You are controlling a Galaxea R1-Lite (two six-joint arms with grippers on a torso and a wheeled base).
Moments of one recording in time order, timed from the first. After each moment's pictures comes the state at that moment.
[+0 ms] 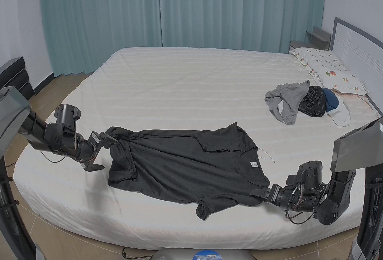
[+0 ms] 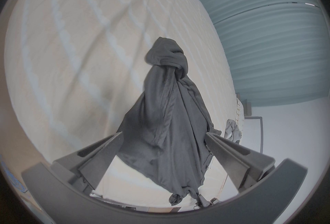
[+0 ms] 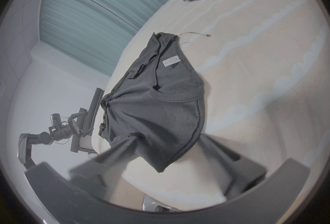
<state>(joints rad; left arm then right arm) 0.05 2.10 -1.06 -0.16 -0.42 -0.90 0.34 2.29 -0.31 -1.34 0.28 0.78</state>
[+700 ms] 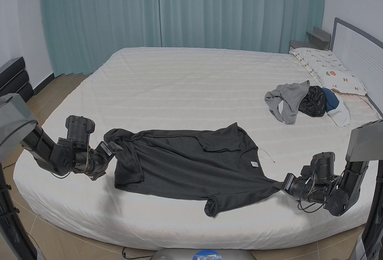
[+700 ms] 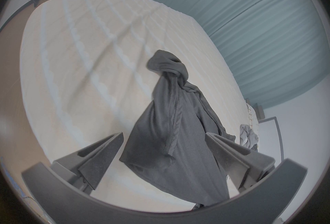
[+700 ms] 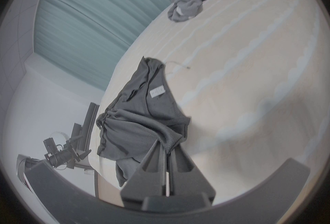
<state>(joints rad) -0.12 2.03 -0.81 -0.43 -0.07 -0.95 0.22 2.19 -0.31 -1.25 0.23 0.78</state>
